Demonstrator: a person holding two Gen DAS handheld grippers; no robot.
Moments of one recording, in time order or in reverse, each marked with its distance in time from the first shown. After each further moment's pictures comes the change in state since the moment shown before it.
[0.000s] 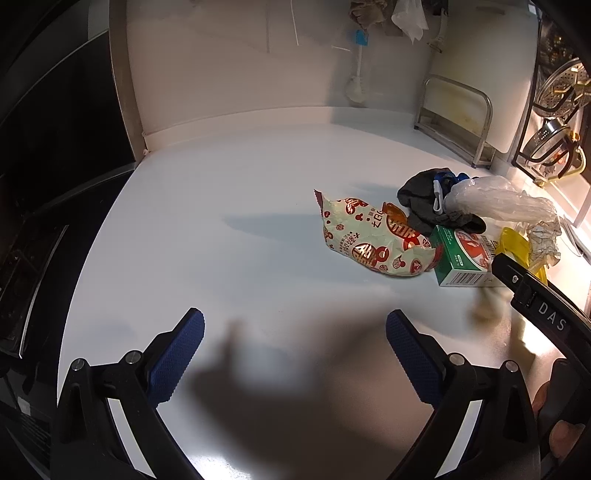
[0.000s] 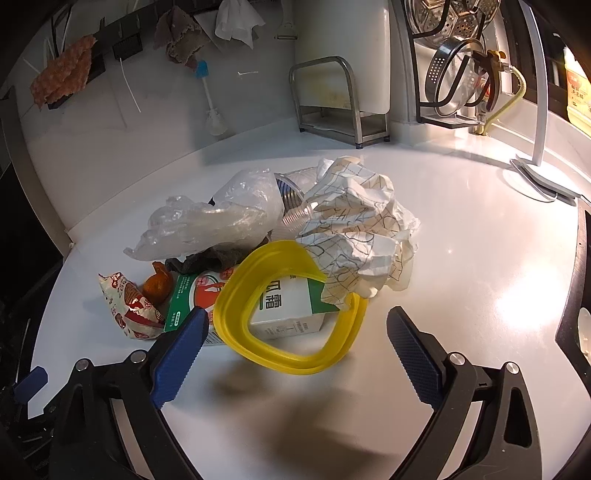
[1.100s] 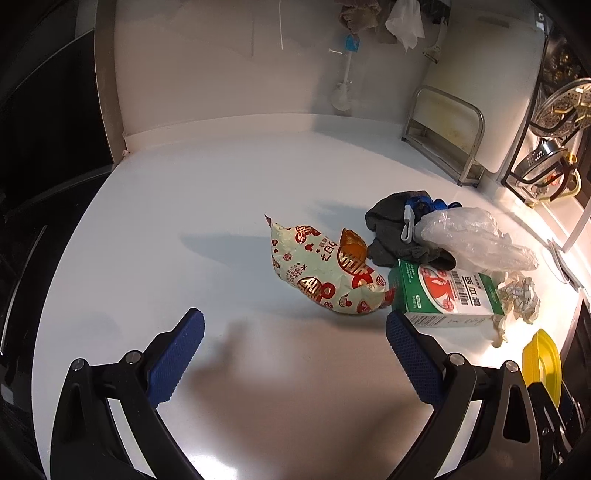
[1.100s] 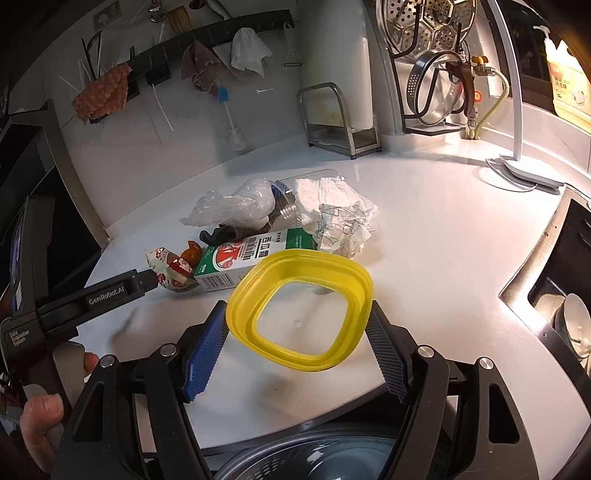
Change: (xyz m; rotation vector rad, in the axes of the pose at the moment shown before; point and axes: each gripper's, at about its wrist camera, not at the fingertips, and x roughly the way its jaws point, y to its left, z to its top) left arm 0.008 -0.033 0.026 -0.070 -0.003 -0.056; right arm -0.081 -0.039 -0.040 -0.007 -0.055 0.113
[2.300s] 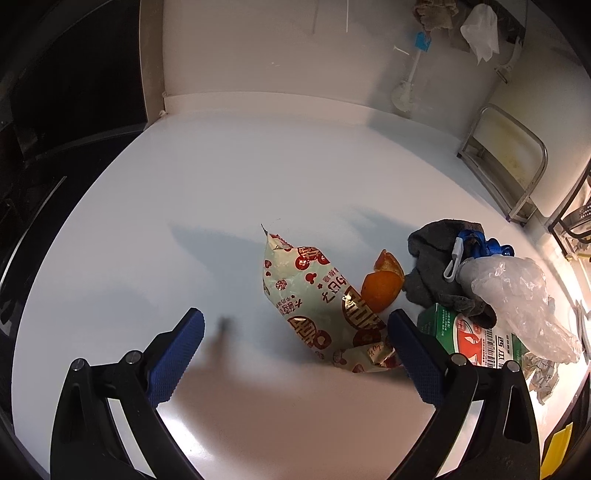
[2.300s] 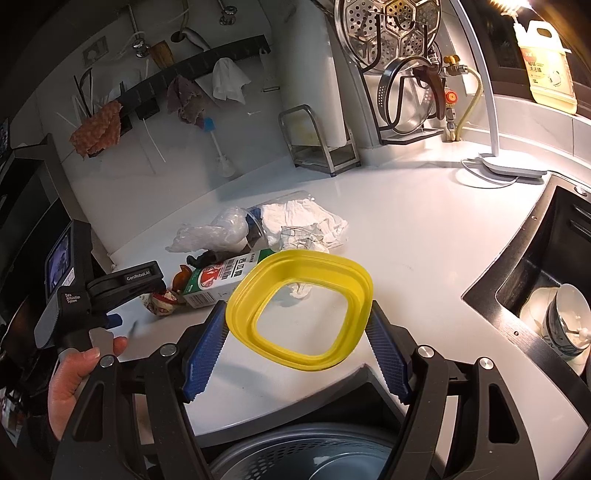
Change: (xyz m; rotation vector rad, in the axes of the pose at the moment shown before) left arm 0.032 0.005 0.012 -0.214 0.066 0.124; right arm -0.022 -0.037 -0.002 0.067 -0.073 0.029
